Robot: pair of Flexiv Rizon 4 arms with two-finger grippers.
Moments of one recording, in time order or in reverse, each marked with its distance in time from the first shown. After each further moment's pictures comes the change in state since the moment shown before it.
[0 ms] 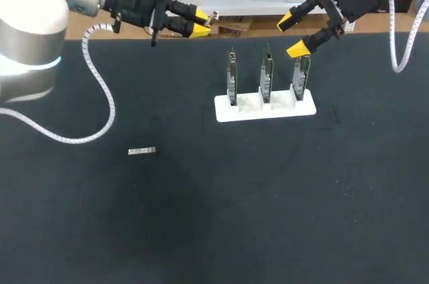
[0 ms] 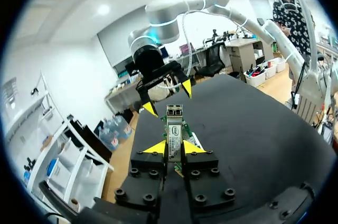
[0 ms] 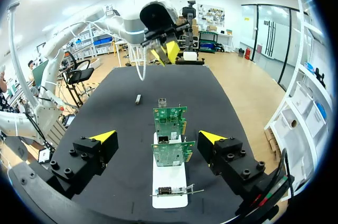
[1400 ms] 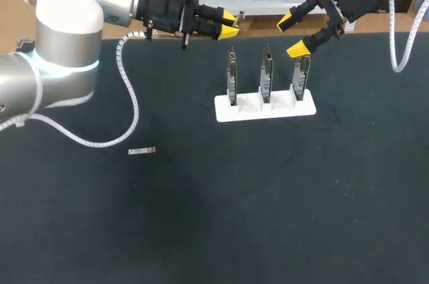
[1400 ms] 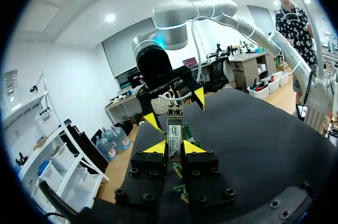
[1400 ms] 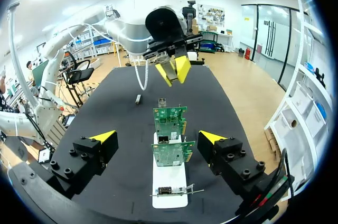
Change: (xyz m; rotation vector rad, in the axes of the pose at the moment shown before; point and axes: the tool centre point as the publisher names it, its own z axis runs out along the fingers) left arm -0.011 0.015 0.055 -0.023 -0.108 -0.068; right arm 0.000 0.000 0.000 0.000 0.000 0.000
